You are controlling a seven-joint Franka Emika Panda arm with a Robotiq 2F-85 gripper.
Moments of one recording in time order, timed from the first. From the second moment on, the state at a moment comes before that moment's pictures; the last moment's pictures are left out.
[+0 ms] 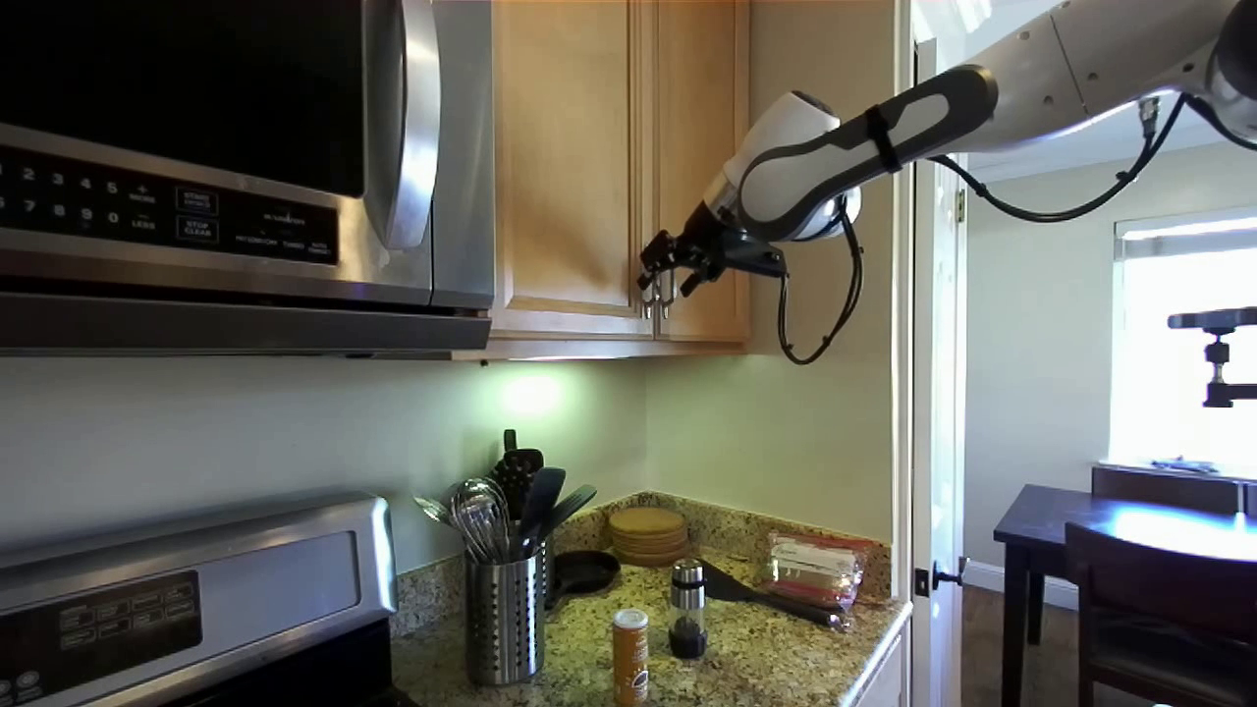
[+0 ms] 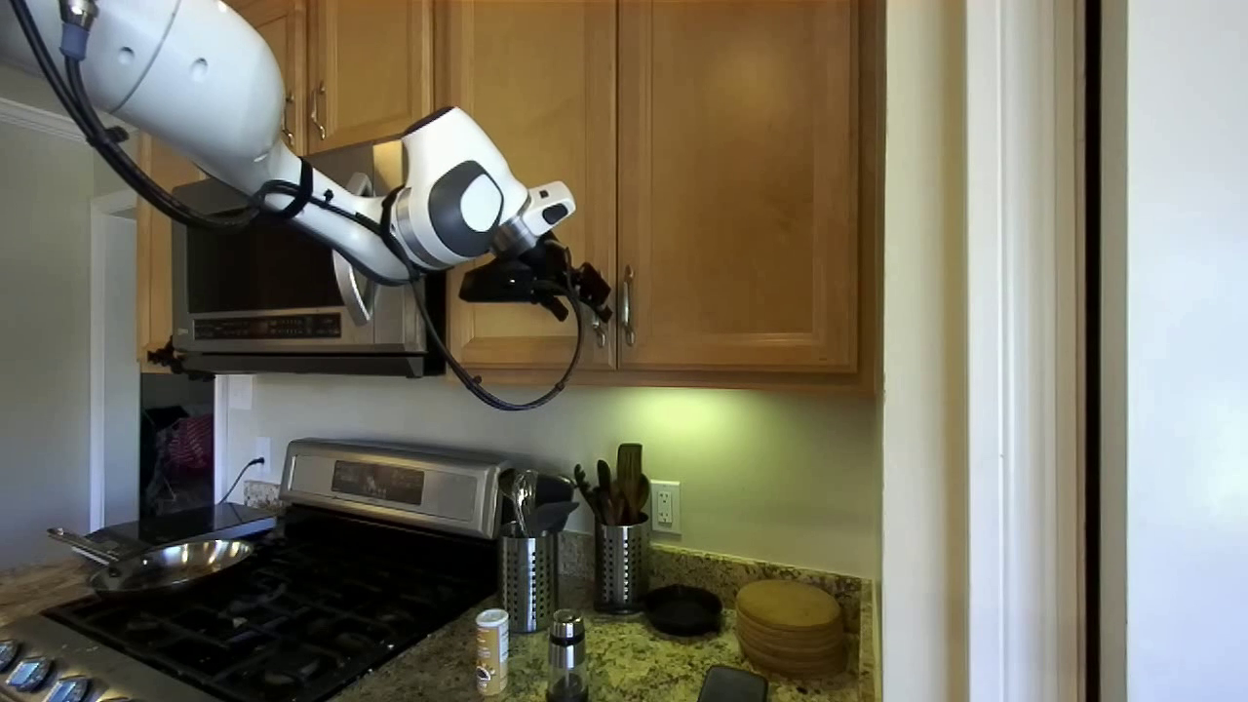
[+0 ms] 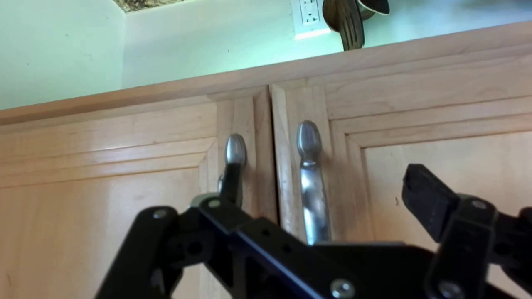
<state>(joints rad) -0.09 -0.04 0.00 -1.87 -0.13 2.79 0.24</state>
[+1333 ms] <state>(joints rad) -0.09 0.01 0.00 -1.78 -0.13 2.77 0.13</state>
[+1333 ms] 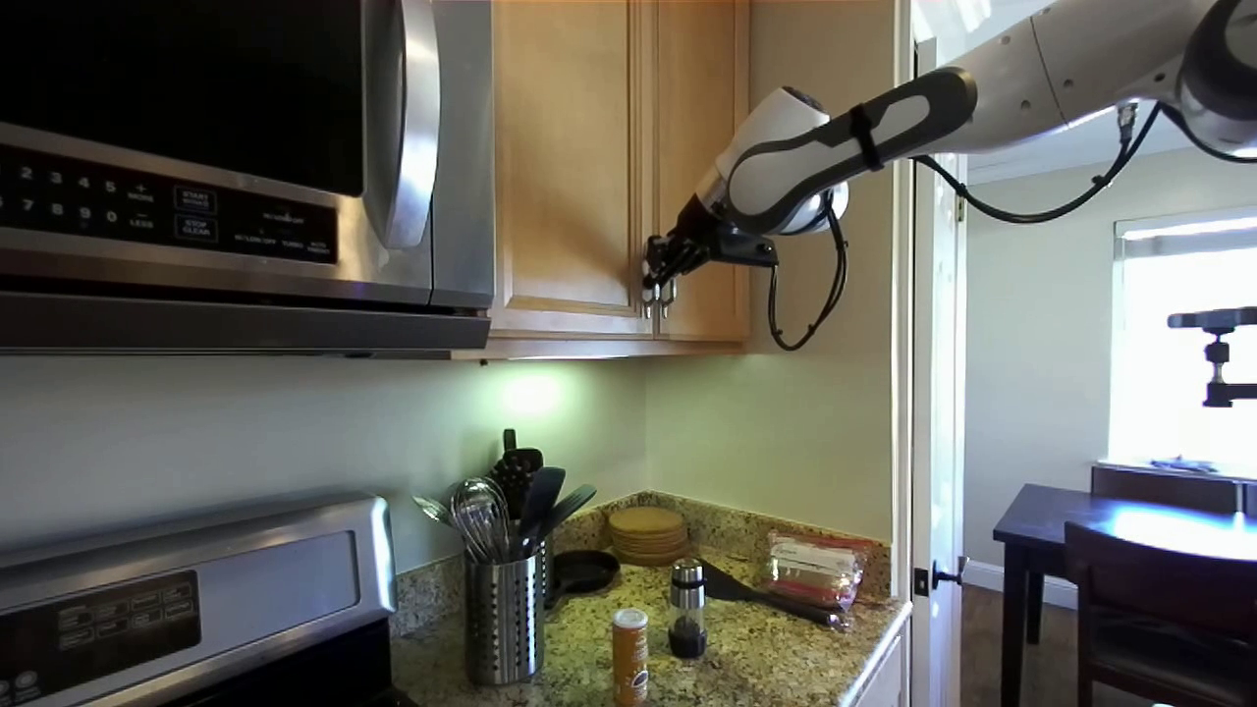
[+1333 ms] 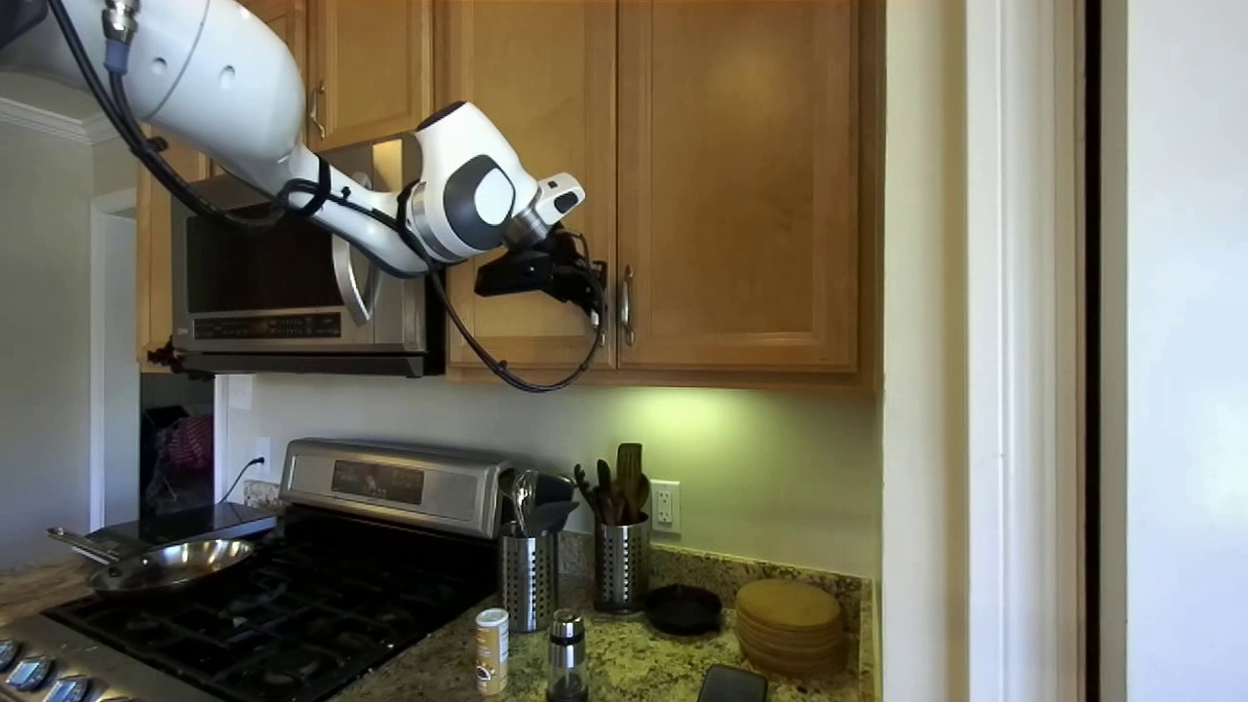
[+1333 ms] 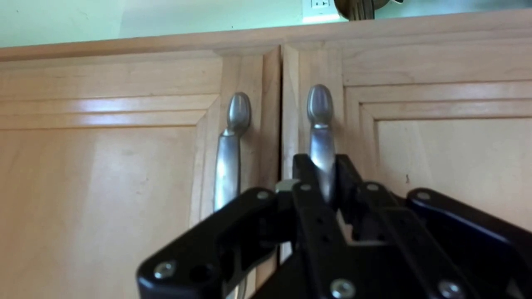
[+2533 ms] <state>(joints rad) -0.08 -0.30 0.08 -1.99 -0.35 2.45 0.42</state>
